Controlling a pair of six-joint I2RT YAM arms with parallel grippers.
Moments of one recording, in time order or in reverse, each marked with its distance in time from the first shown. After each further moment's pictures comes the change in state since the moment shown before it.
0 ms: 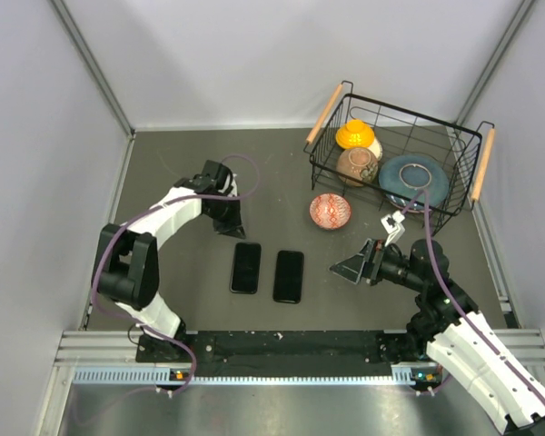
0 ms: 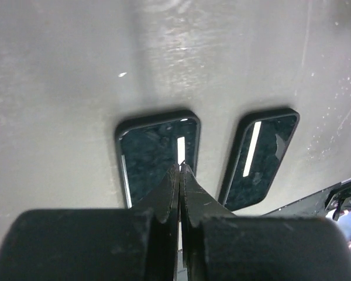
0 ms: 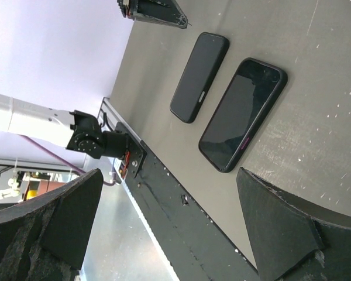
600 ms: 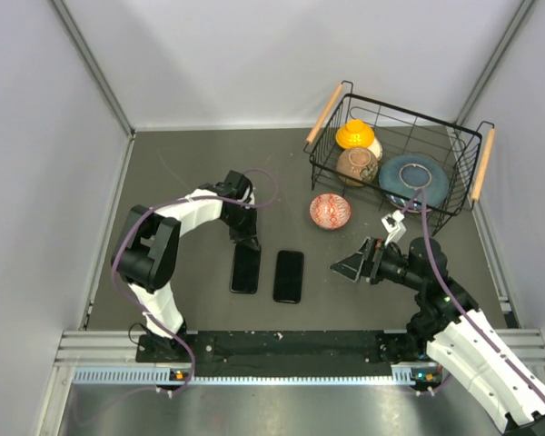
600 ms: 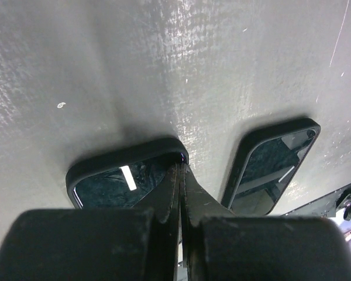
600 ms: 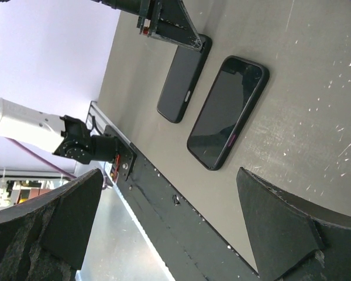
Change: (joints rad) left arm -0.112 0.167 -0.005 0.105 0.032 -0.037; right arm 0.000 0.021 0.021 -0.052 0.041 -0.016
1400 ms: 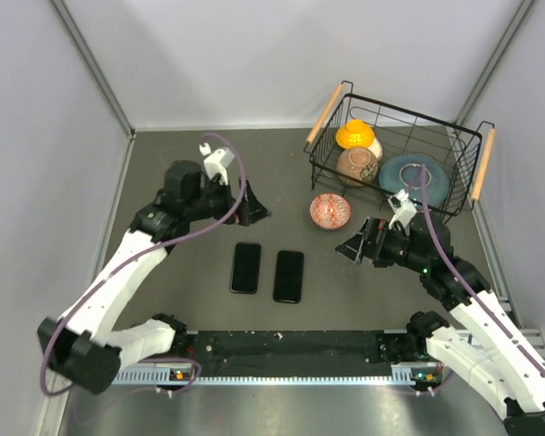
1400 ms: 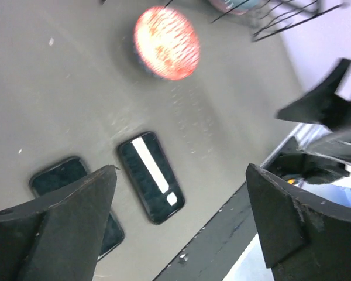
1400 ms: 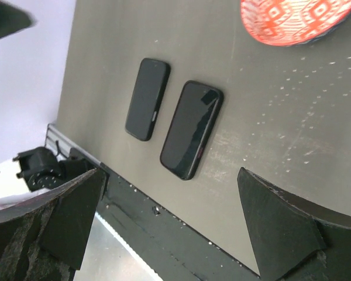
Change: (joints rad) left arm 0.000 -0.615 -0.071 0.137 0.134 0.025; right arm 0.000 0.156 0.267 -0.244 0.159 -0.115
